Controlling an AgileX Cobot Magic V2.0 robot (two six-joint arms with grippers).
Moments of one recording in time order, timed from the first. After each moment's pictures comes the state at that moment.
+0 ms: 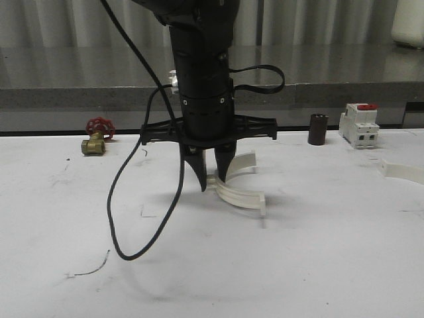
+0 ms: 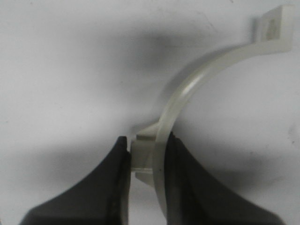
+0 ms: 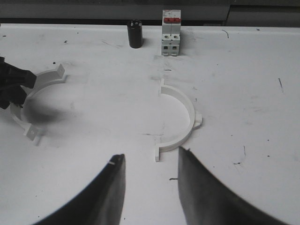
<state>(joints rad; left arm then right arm) -0.70 2.25 -1.86 0.12 0.99 -0.74 0.05 0.57 -0.61 0.05 0.66 0.03</state>
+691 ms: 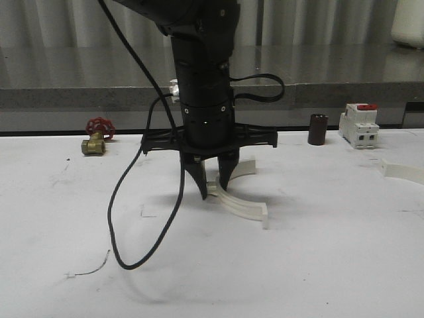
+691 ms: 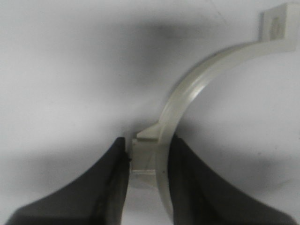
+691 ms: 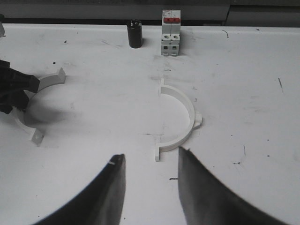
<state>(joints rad) -0.70 2.27 -1.86 0.10 0.99 -0.74 0.05 0.57 -0.61 0.05 0.66 0.03</state>
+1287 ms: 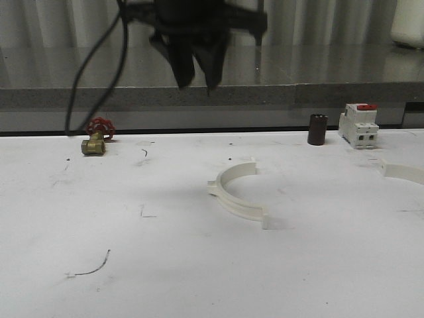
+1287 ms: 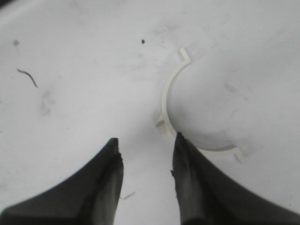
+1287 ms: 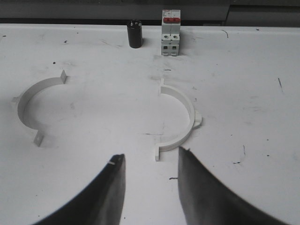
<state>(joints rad) -0.70 1.90 -1.82 0.16 1.07 -0.20 0.05 0.57 -0.61 0.05 0.66 0.03</state>
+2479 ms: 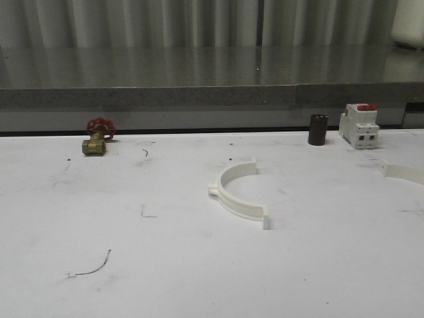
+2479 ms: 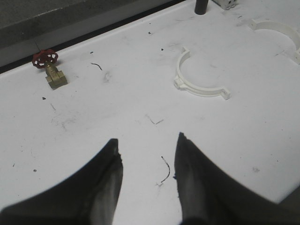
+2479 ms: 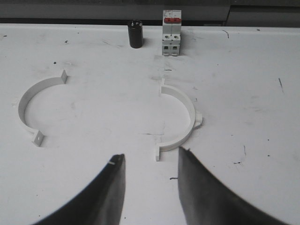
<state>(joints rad) -0.54 0.71 -0.74 0.01 0.68 0.03 0.05 0.57 -0.61 0.05 0.66 0.03</state>
